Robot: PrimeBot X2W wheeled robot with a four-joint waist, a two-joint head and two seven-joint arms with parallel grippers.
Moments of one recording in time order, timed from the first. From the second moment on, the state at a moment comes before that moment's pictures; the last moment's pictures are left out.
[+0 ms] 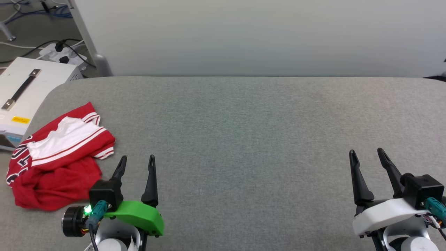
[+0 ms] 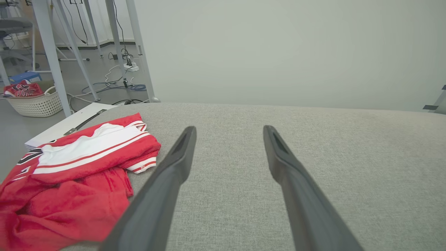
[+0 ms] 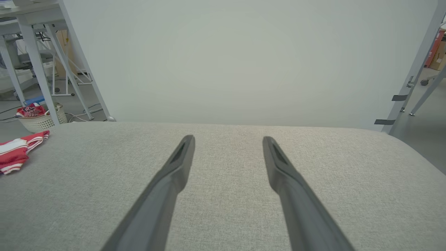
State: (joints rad) left arm -0.02 0.06 -0.02 0.07 -0.11 -0.03 -0.10; right arm 0.03 -0.05 -0.03 -0.06 0.13 0.13 -0.07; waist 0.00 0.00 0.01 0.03
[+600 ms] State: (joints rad) left arm -0.03 0.06 0.02 0.09 -0.15 -0.05 -0.14; right arm 0.04 -0.05 0.02 -0.12 0.13 0.13 -0.06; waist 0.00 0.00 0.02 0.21
